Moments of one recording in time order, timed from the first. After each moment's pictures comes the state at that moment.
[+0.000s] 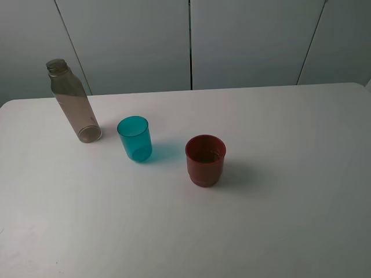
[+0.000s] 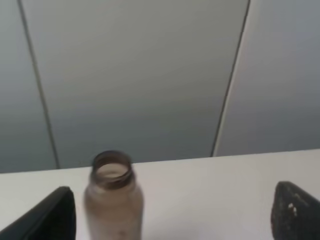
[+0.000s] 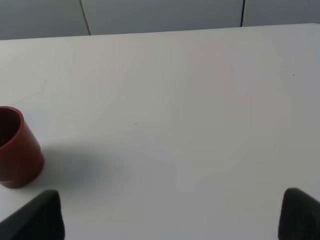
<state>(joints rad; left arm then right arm) -0.10 0.74 -0.66 -0.05 0.26 -0.08 -0.01 0.00 -0.50 0.09 1.10 0.00</state>
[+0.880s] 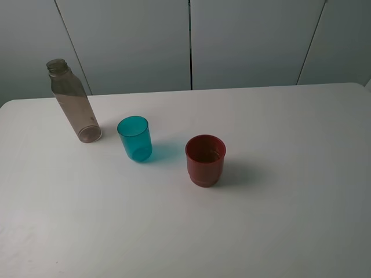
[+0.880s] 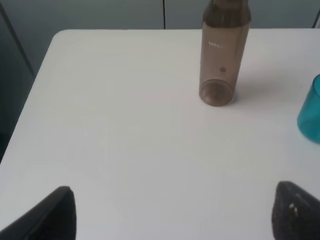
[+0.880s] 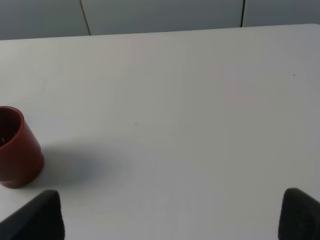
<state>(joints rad) 0.00 0.09 -0.62 0.11 1.11 -0.08 -0.01 0.00 -0.50 0.09 1.10 -0.01</state>
